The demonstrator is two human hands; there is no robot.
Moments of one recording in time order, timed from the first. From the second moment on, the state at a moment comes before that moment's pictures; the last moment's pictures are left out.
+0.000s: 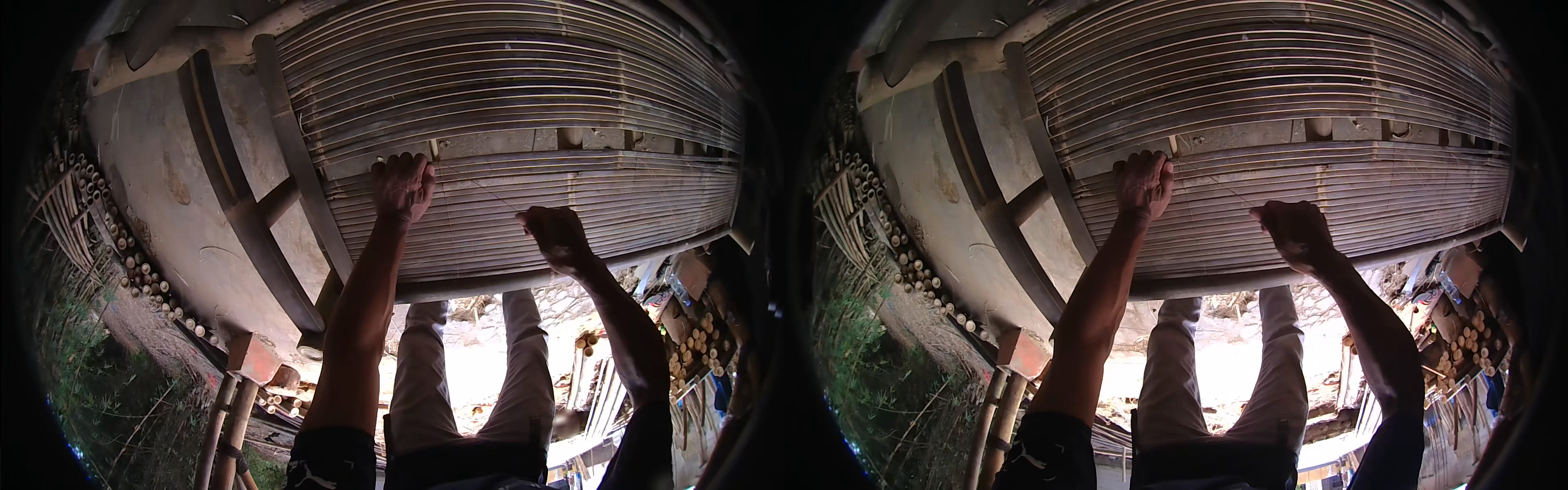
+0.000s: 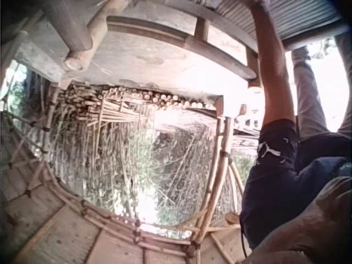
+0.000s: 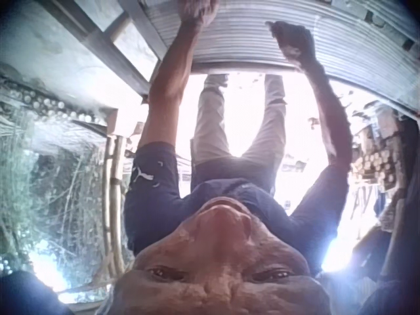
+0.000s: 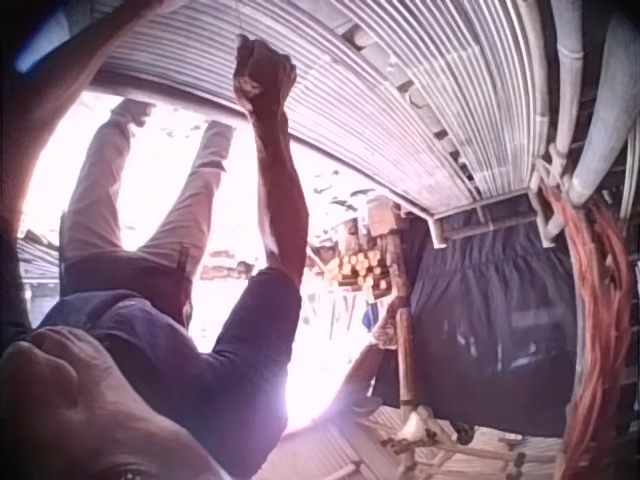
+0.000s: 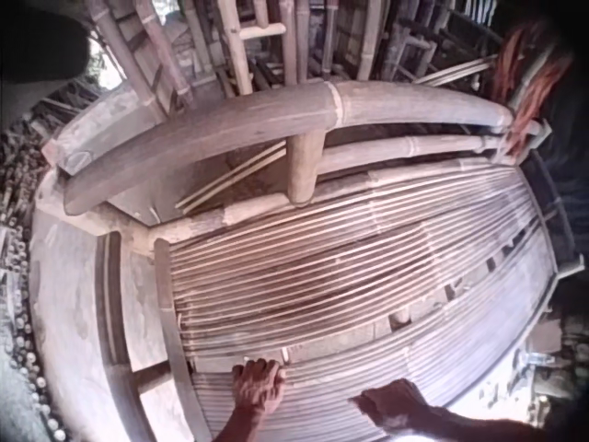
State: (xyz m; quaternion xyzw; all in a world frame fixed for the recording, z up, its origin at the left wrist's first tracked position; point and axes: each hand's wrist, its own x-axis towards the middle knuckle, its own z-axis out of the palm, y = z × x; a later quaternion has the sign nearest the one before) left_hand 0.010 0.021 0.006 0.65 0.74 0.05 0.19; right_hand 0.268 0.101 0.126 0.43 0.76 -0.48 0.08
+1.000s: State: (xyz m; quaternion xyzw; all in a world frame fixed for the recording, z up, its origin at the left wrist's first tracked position) left_hand 0.352 0.231 0.003 0.56 0.72 0.11 0.39; right_hand 0.553 0.246 0.076 0.63 0.69 -0.35 -0.04
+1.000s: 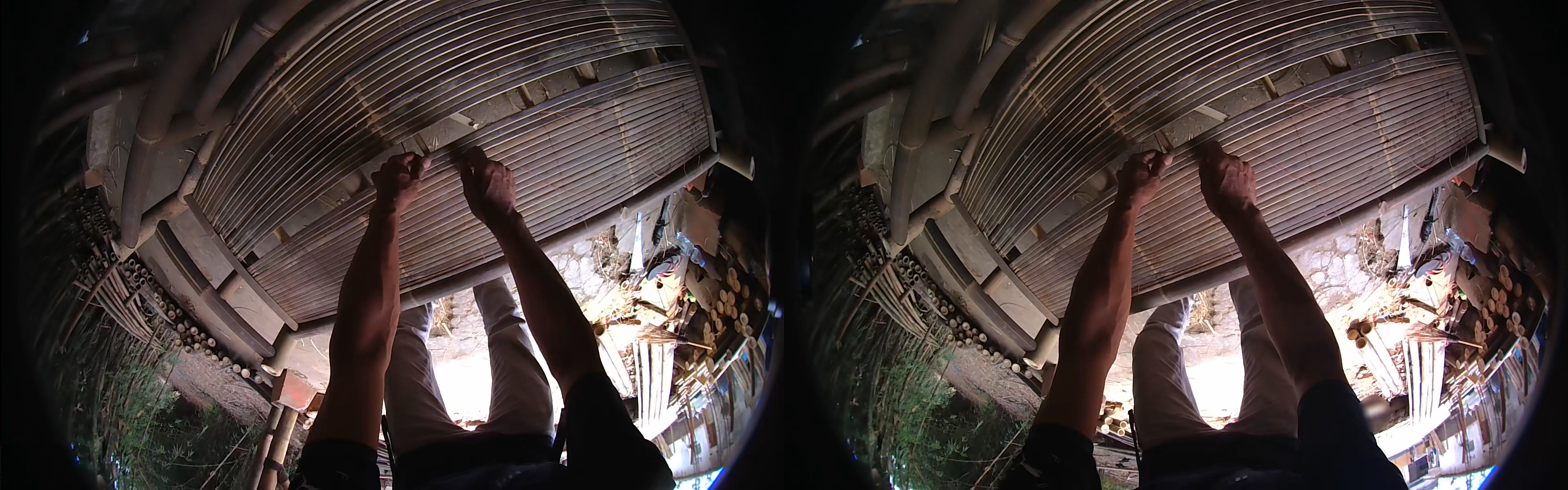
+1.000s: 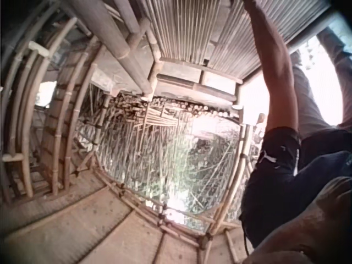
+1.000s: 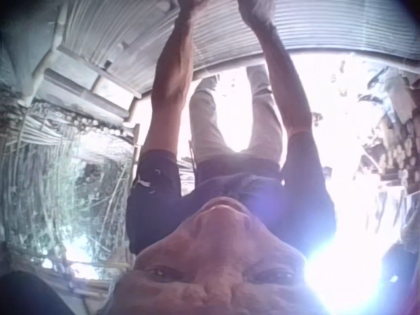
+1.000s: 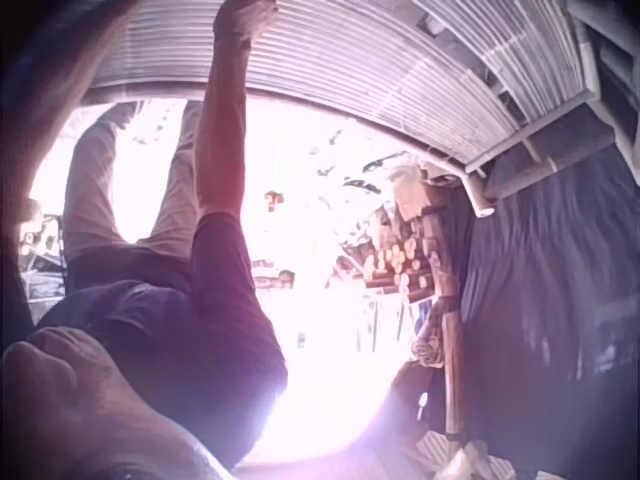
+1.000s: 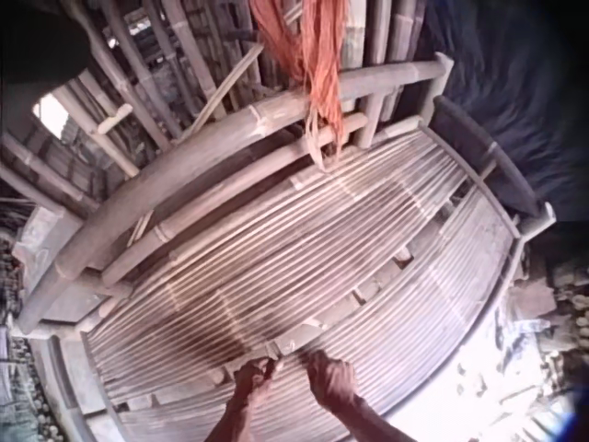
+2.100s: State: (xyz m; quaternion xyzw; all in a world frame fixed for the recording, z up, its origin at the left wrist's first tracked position) left_hand 0.385 0.229 0.051 0.49 0.84 0.14 0.18; right_hand 0.516 0.301 0.076 0.57 0.62 -0.54 -0.07
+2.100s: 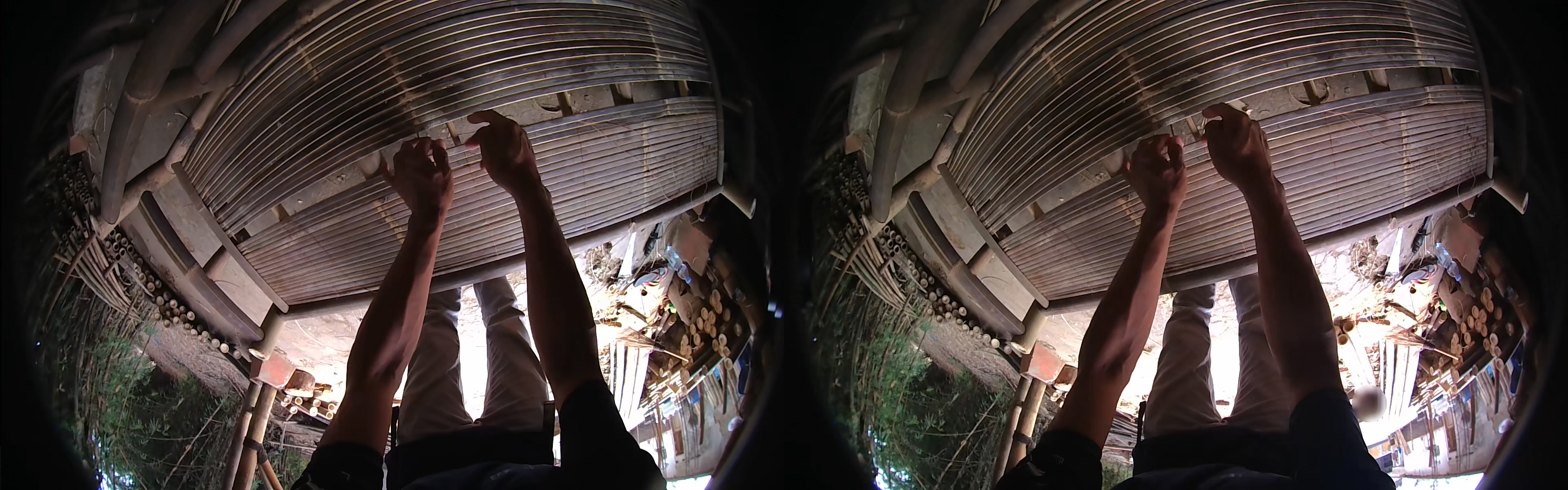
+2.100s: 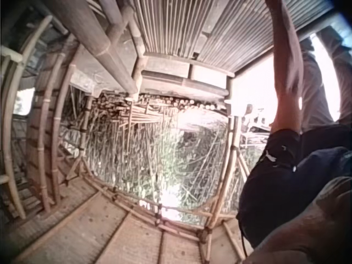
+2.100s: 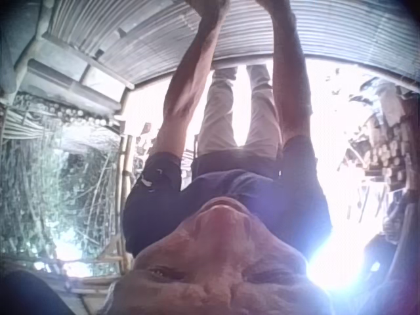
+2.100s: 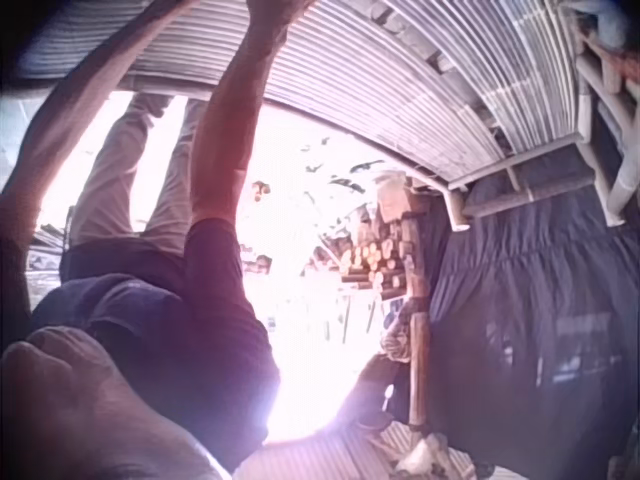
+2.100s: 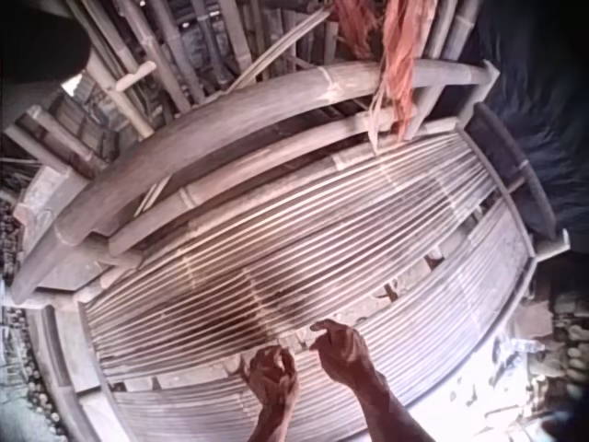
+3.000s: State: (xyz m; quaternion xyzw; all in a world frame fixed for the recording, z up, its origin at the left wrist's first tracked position) left_hand 0.356 0.244 0.011 0.51 0.67 0.06 0.53; right_hand 0.584 0.351 0.125 0.54 0.62 -0.51 -0.27
